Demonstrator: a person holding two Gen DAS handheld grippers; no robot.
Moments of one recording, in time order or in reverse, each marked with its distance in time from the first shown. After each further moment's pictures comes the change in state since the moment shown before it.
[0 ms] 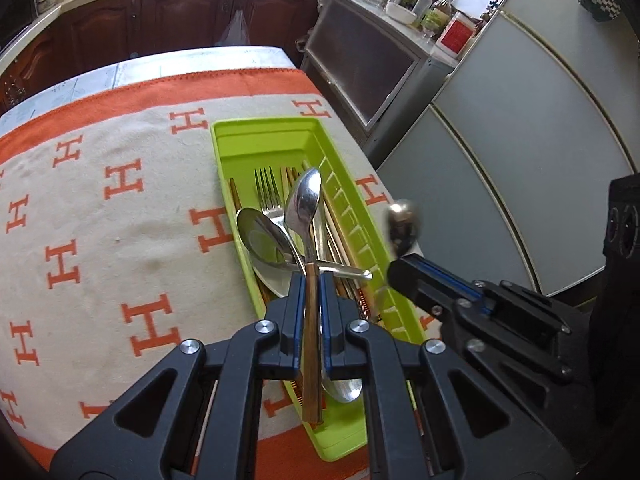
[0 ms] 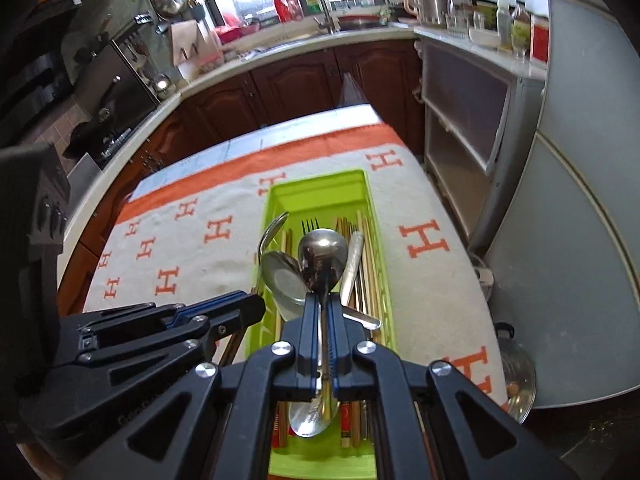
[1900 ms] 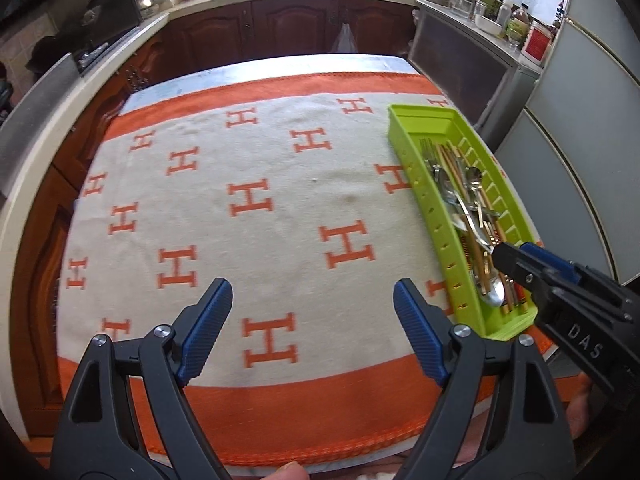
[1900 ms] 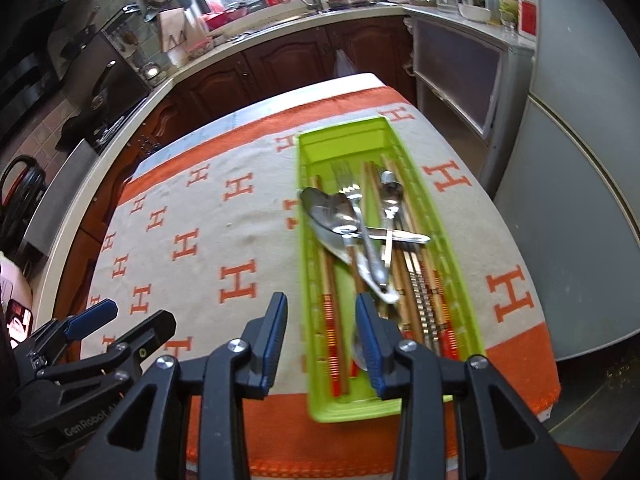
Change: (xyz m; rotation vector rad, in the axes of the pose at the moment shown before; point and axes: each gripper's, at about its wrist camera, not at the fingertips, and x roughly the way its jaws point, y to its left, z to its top) left arm -0.103 0.086 -0.083 -0.059 -0.077 0.388; right arm -0.014 0.058 -0.049 0.038 0.037 -0.032
